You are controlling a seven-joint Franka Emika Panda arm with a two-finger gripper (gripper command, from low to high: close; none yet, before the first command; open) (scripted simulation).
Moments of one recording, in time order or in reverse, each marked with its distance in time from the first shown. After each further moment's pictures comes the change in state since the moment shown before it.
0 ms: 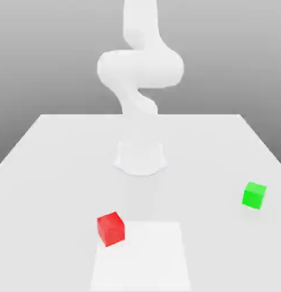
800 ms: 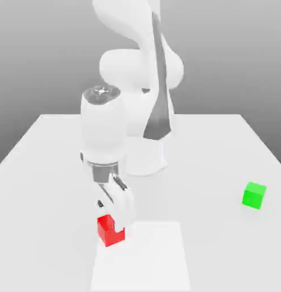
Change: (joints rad) arm -0.256 0.872 0.060 -0.461 -0.056 0.615 0.812
